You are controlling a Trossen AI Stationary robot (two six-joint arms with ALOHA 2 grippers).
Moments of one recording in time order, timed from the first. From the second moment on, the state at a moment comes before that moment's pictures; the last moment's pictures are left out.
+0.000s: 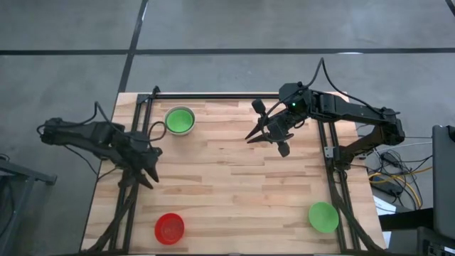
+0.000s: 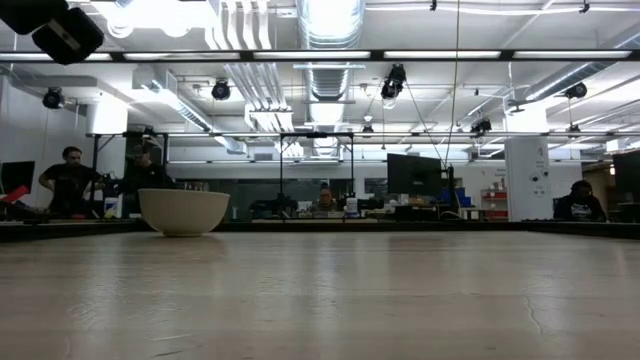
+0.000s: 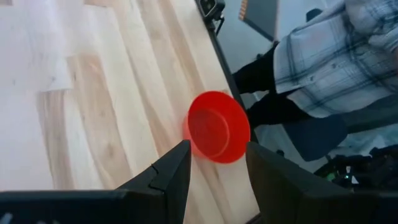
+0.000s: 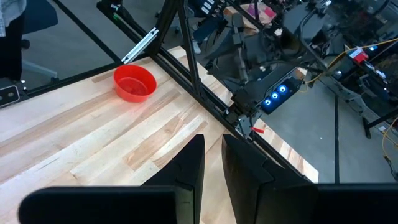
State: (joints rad) left arm -0.20 0.68 0.84 -0.97 0.51 -0.21; right arm -0.12 1.39 1.53 -0.59 -0.47 -0.71
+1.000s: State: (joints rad) left arm -0.55 0.90 1.10 -1.13 0.08 -0.59; right arm -0.12 1.39 1.53 -0.59 -0.47 -0.71
